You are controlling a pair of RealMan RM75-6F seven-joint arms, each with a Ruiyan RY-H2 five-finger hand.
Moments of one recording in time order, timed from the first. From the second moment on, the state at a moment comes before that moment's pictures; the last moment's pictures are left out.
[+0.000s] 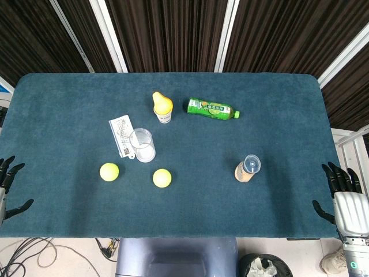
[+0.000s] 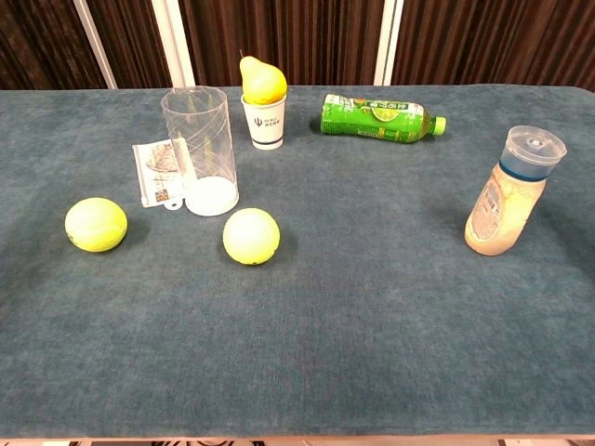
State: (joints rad) left arm -0.05 -1.11 -0.04 -1.61 1.54 1.58 0.08; right arm 0.04 -1.11 0.09 -1.70 -1.49 1.55 -0.14
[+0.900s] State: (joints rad) left arm -0.05 -1.11 -0.04 -1.61 1.54 1.56 0.09; right arm 0.03 -1.11 0.10 -1.71 -1.48 1.57 -0.14
